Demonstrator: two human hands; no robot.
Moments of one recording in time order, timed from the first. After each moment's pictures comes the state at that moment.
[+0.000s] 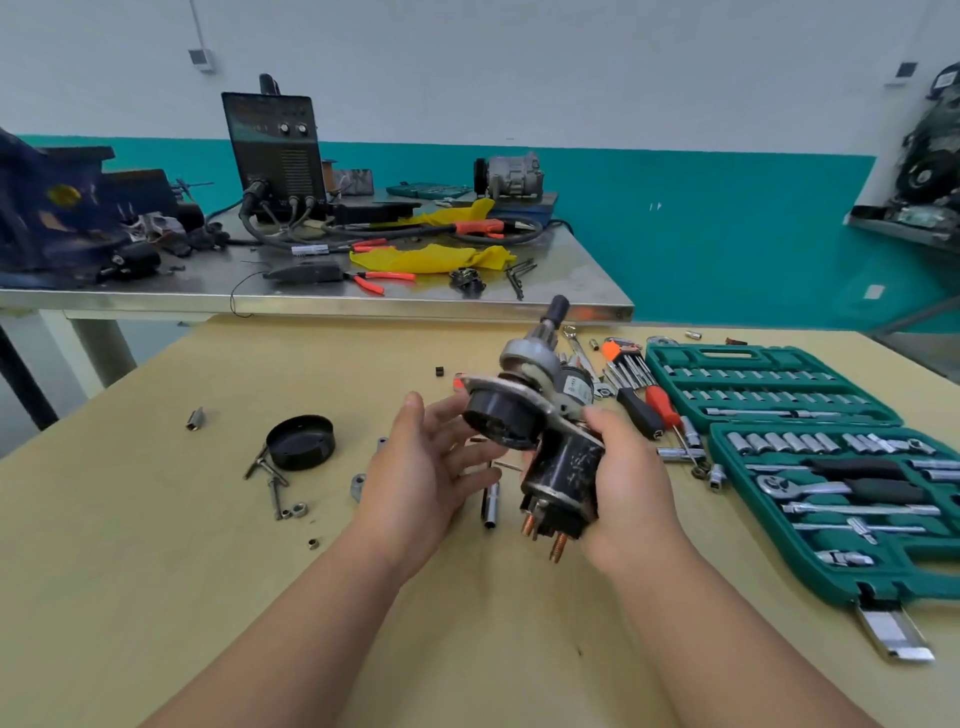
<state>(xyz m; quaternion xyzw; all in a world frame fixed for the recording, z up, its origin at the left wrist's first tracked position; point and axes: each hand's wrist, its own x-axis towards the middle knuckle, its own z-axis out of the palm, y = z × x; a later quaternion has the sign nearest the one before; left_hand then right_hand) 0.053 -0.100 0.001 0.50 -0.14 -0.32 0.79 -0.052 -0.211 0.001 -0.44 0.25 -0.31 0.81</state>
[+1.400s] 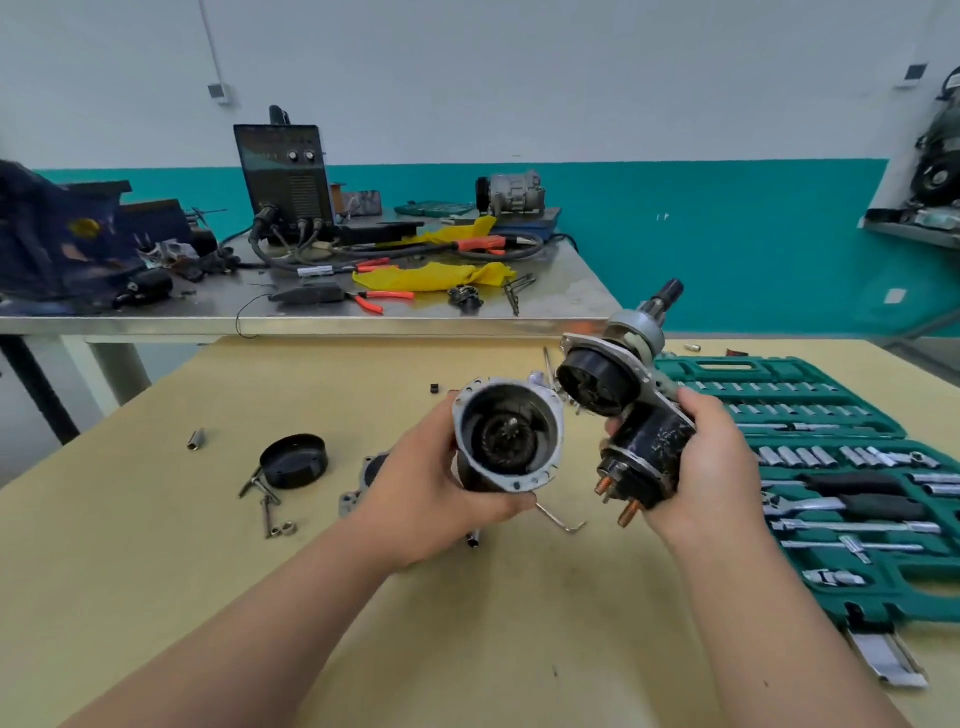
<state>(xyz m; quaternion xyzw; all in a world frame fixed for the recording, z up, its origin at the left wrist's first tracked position) 0.050 -0.096 0.014 0.69 -0.51 -0.03 0.51 -0.079 -0.277 0.016 -0.35 0.22 -0.39 0.82</state>
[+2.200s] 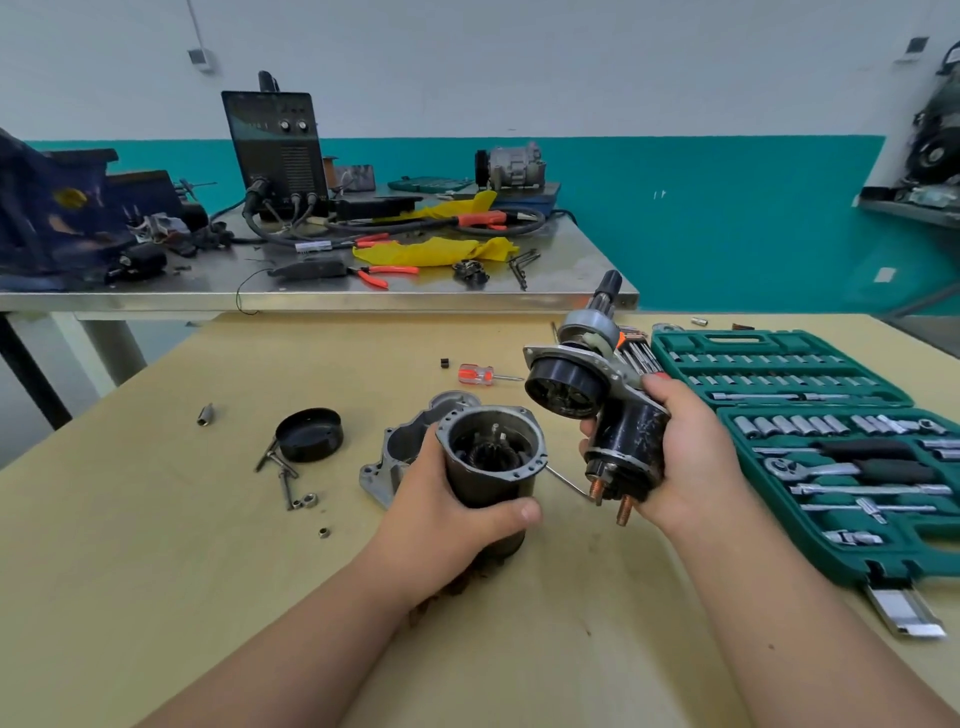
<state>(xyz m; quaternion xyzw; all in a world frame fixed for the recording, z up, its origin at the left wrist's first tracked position) 0.039 -0.070 -0.024 0.68 -0.41 -0.14 0.59 -0.063 -0.253 0.004 -0.39 0.22 -0.31 0.84</state>
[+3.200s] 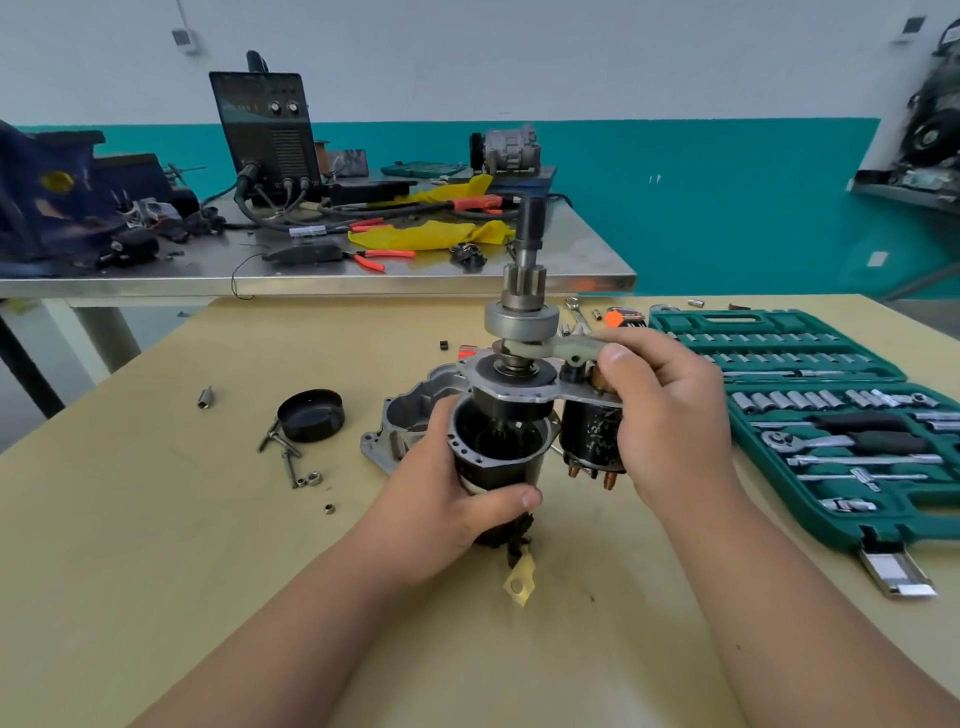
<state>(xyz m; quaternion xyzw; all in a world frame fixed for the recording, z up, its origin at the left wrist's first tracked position) 0.036 -0.055 -0.013 0.71 -0.48 -0.12 0.51 -0.074 -0.204 0.030 -0.70 0.13 -0.49 0.49</state>
